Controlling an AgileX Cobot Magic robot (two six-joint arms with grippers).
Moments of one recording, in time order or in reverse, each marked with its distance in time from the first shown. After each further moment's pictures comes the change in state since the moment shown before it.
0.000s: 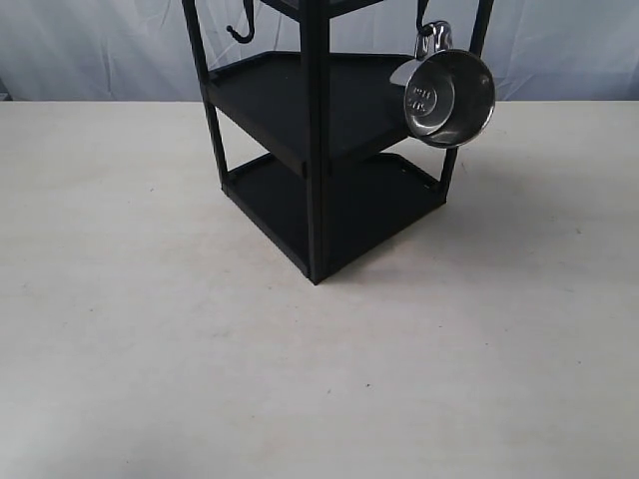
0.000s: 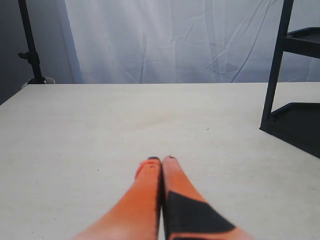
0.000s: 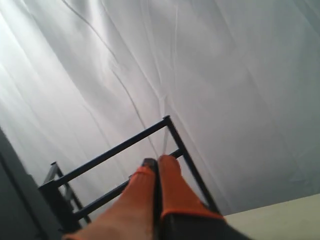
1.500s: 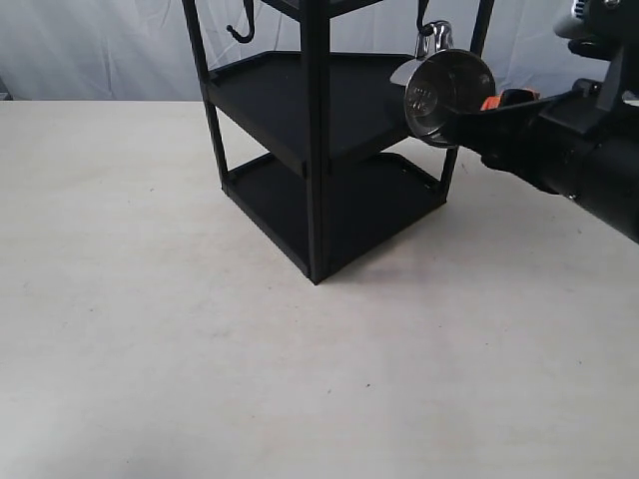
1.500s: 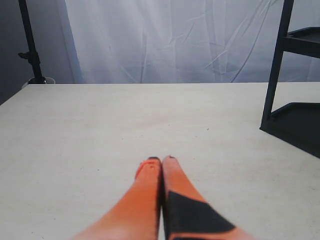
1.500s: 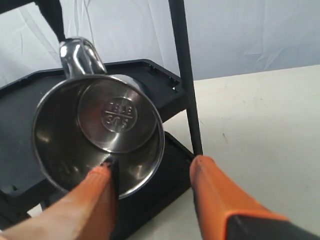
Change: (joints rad) left arm 0.000 0.000 0.000 0.000 0.000 0.000; right arm 0.003 0.860 -0.094 -0.231 -0.032 0.343
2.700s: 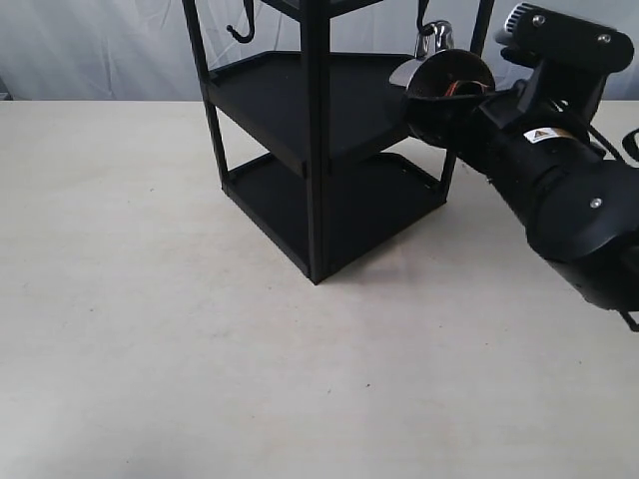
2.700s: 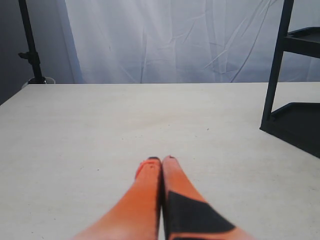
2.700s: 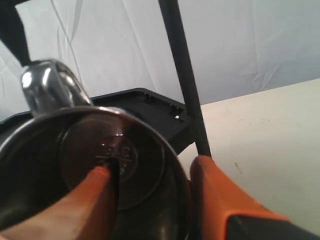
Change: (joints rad) left arm 0.000 0.000 0.000 0.000 0.000 0.000; right arm 0.000 0.308 -0.060 -0.405 -0.198 0.552
